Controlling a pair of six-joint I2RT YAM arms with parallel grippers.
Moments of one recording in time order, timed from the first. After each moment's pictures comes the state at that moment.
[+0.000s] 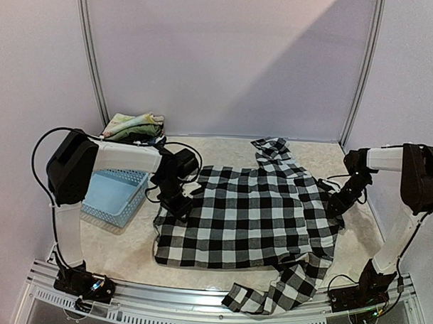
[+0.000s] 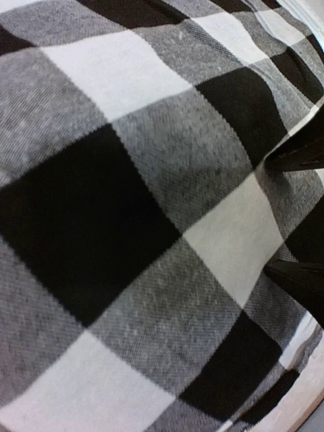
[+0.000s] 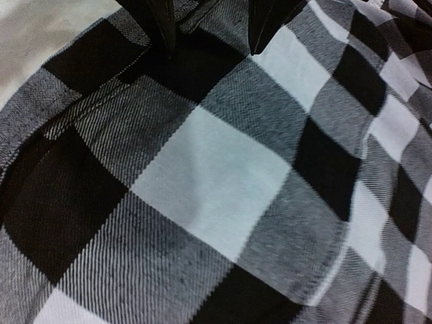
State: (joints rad) left arm -0.70 2.02 1.39 -0.85 0.09 0.02; right arm -0.04 1.80 1.13 -0.93 -0.27 -0.64
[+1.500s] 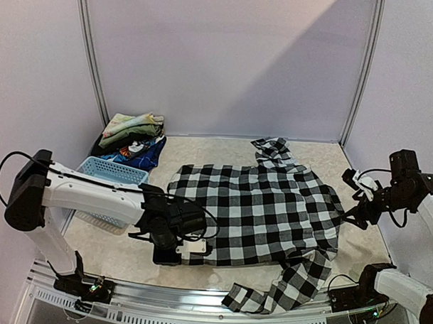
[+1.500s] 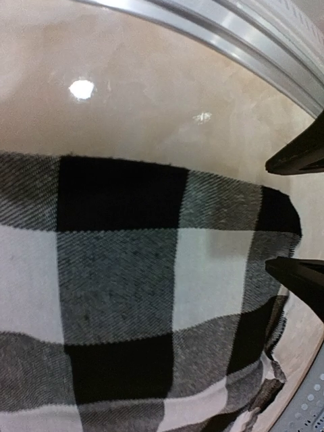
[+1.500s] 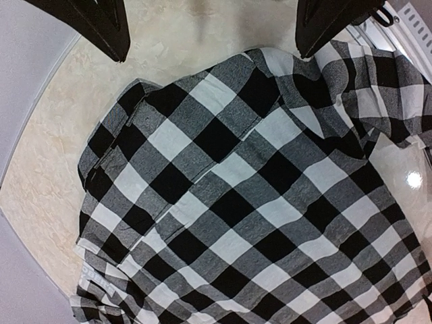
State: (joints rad) left arm -1.18 1.69 1.04 -0.89 -0.09 0.31; right arm -0.05 0.84 0.87 -1.07 -0.41 -0.82
